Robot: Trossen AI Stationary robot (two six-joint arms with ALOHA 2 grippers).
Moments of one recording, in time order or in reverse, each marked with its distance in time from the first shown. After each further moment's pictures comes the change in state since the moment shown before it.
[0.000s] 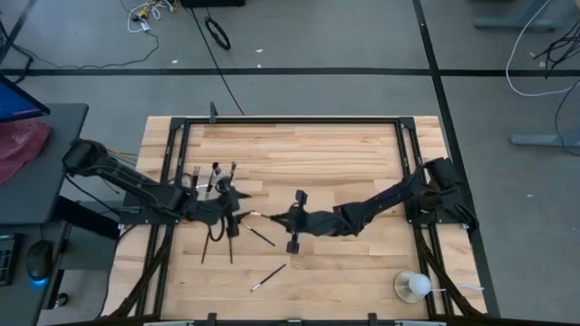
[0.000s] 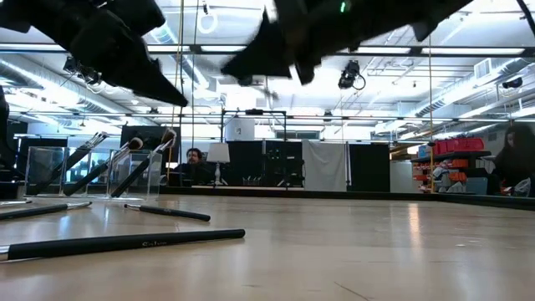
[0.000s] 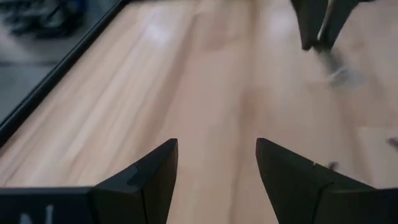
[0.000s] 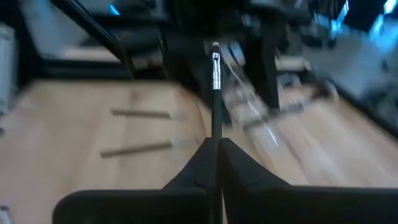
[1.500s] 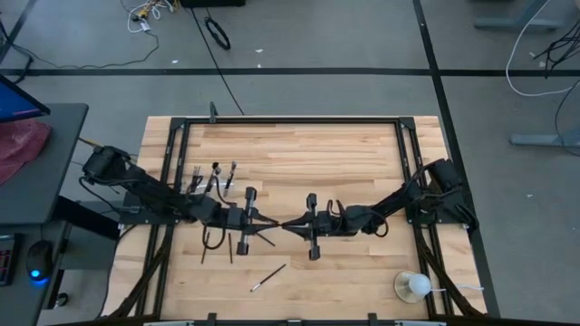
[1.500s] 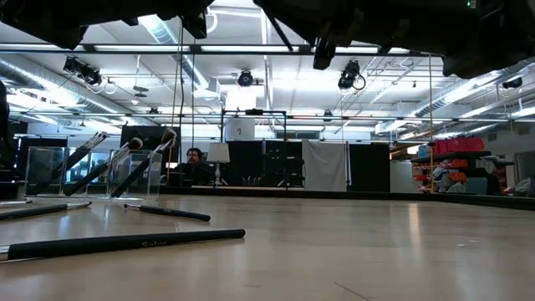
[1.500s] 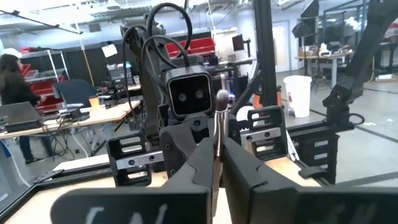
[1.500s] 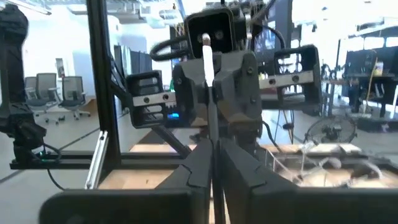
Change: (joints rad) left arm 0.020 0.309 0.000 1.062 0.340 0.348; right arm 0.020 -0.004 -0.299 0.778 -0.182 -0.079
